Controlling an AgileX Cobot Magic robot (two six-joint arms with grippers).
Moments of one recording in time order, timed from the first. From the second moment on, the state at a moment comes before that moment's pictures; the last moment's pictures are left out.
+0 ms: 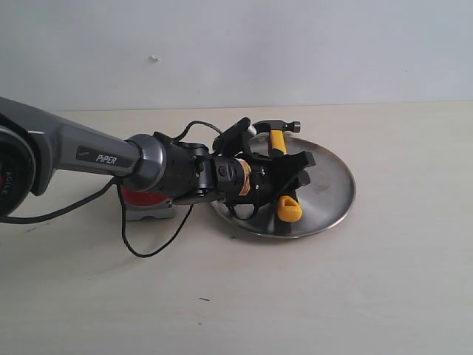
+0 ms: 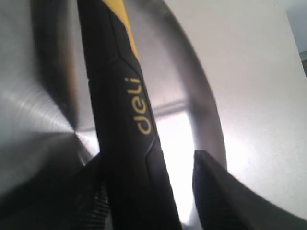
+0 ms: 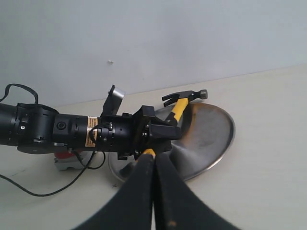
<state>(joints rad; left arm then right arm) -0.70 2.38 -1.51 0.88 -0.31 -1.71 0.39 0.23 0.00 1.10 0.02 -0.75</state>
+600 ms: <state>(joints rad) -0.64 2.37 -1.51 1.20 -0.37 -2.01 0.39 0.23 0.00 1.10 0.02 -0.75</state>
